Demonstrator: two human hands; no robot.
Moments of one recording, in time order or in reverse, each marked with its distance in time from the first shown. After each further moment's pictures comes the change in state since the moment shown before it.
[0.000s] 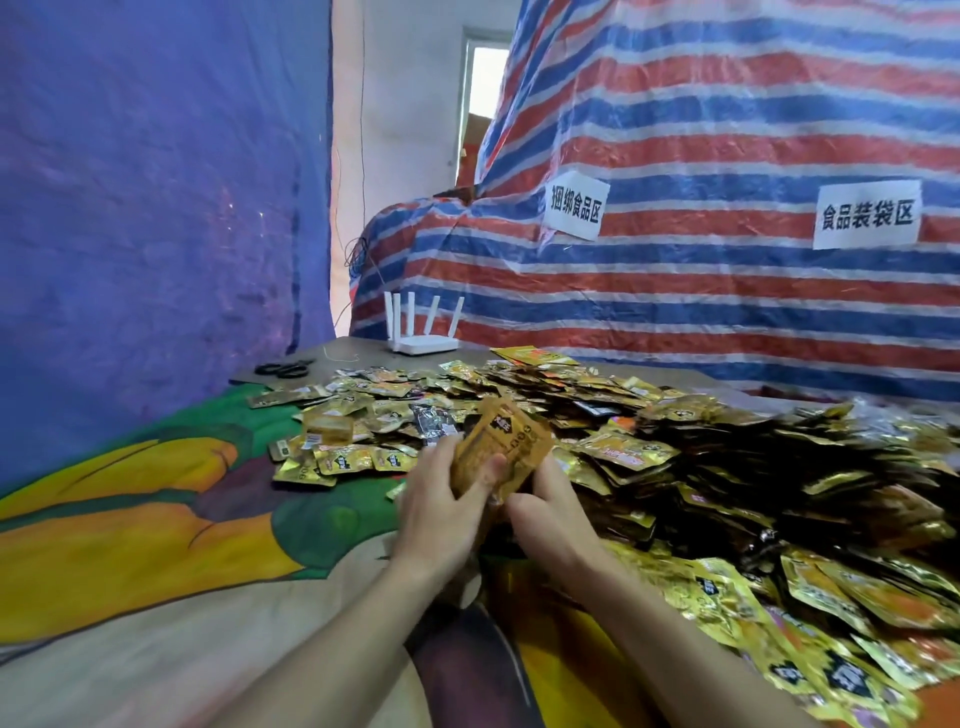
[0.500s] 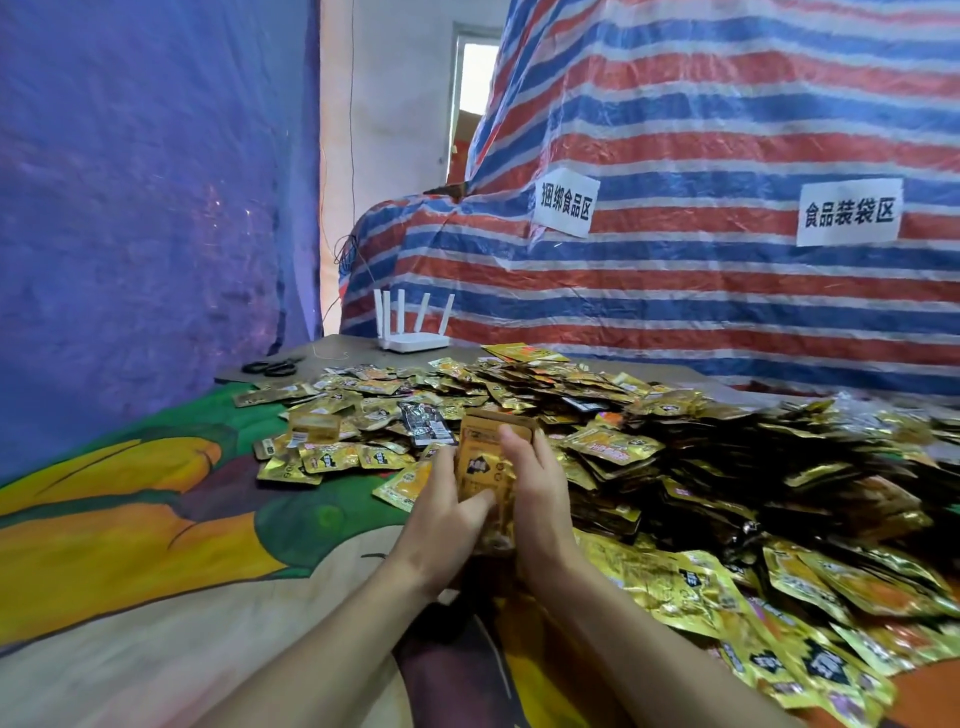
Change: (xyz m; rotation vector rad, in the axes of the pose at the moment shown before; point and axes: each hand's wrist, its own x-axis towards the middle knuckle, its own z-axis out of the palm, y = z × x) left_hand -0.014 0.012 0.005 -0.462 -0.257 -0.096; right_hand 0.003 0.006 0.011 0.339 0.205 -0.043
